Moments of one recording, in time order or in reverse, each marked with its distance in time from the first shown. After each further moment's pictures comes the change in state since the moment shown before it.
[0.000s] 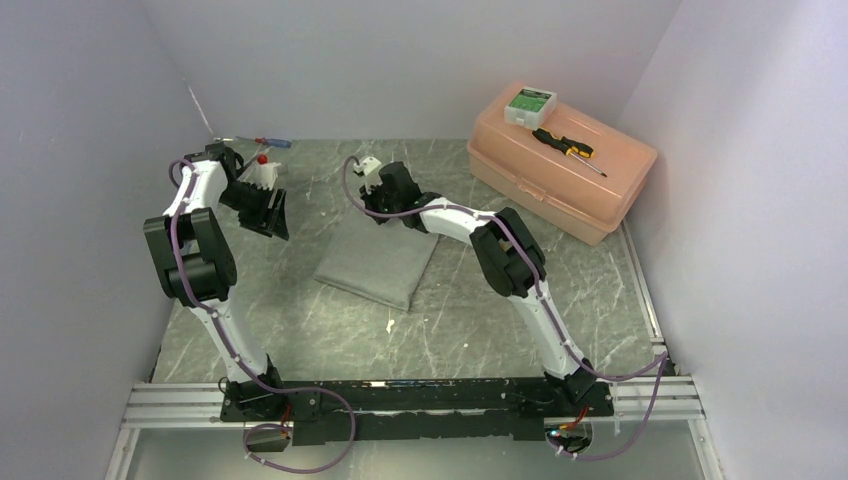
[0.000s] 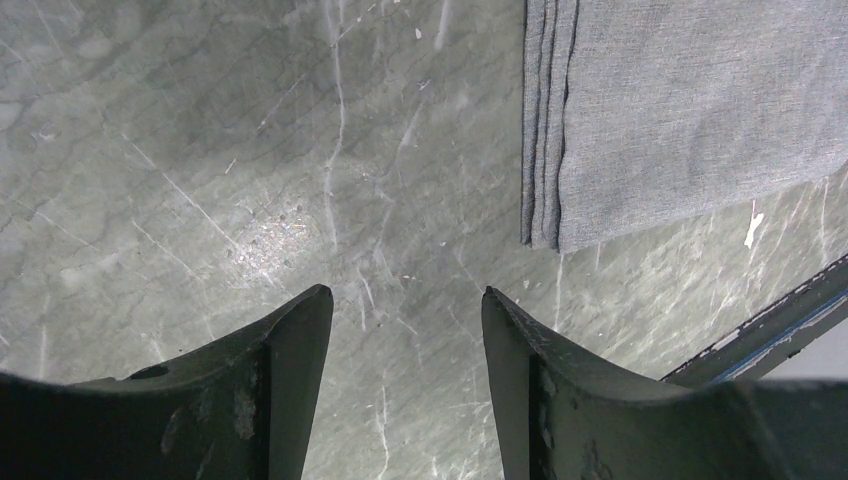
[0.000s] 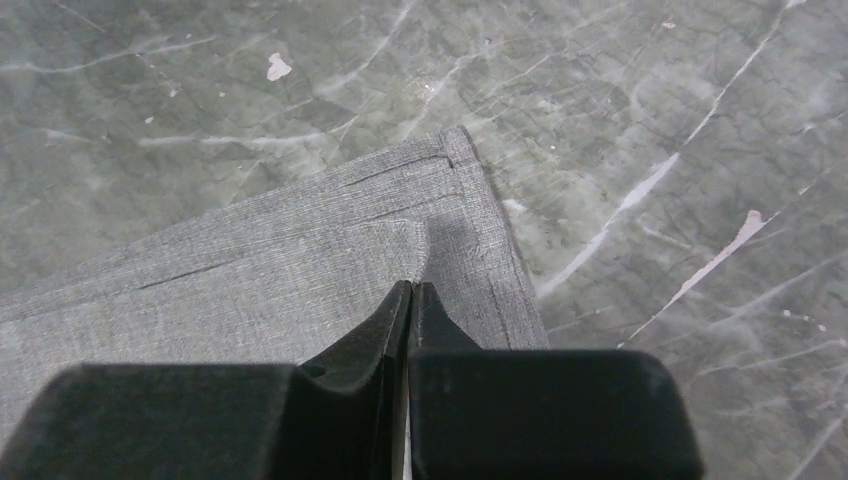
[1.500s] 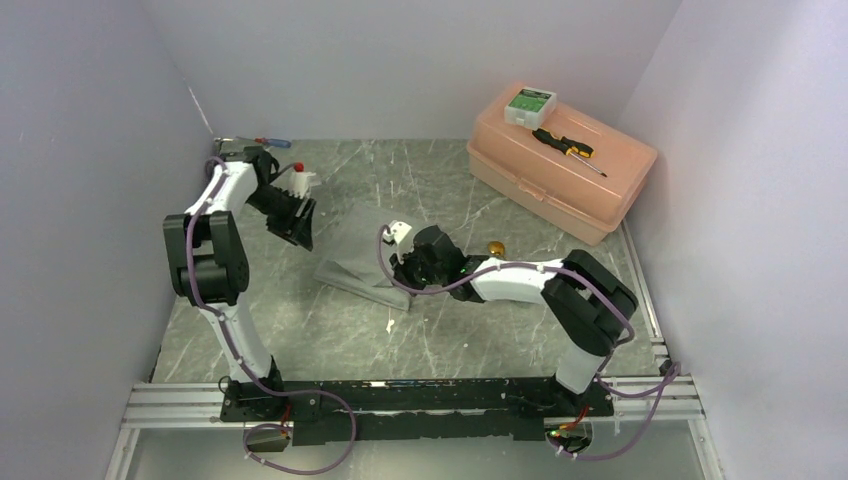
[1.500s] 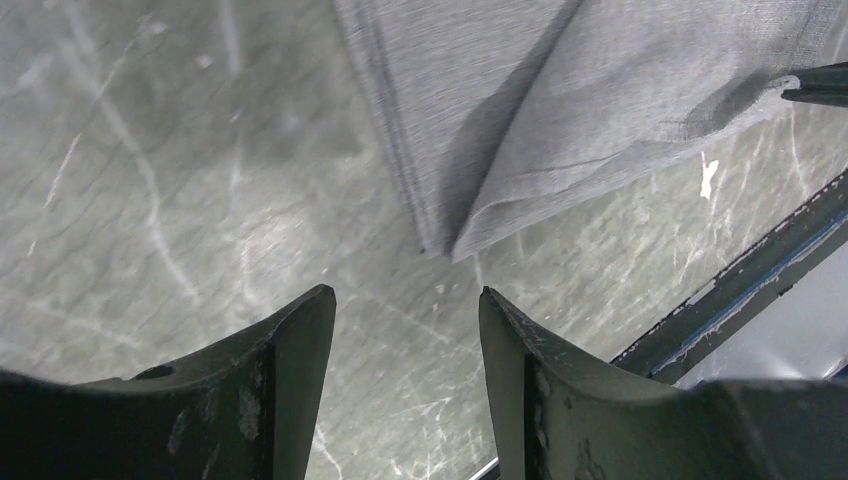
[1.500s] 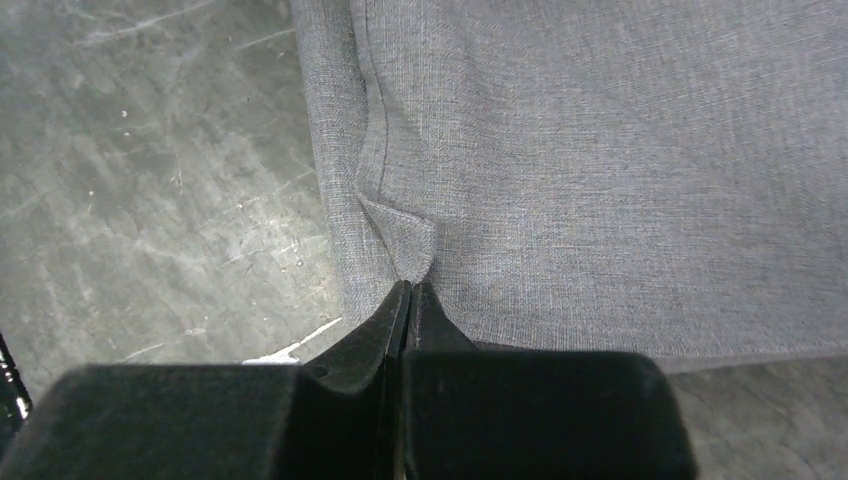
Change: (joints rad) left arm -0.137 -0.034 -0.061 -0.038 0.000 0.016; right arm 0.168 -0.691 -0.952 0.191 -0.012 0.075
